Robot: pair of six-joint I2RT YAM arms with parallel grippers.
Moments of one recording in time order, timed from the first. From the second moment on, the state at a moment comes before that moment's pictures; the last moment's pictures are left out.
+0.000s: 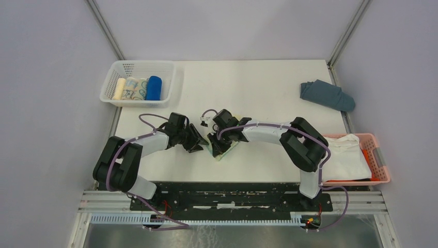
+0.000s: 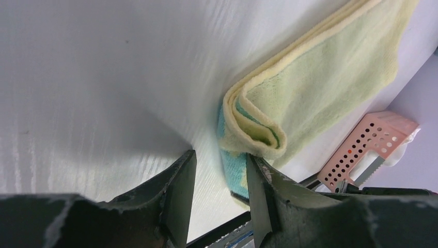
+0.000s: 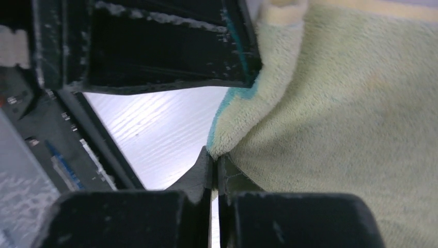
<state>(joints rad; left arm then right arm) -0.36 1.50 0.60 -0.09 0.36 -0.96 0.89 1.90 1.19 -0.31 -0.34 0.15</state>
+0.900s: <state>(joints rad) -0.38 1.56 0.69 -0.15 0.35 -0.96 0.70 2.00 1.01 0.09 -0.80 0.46</state>
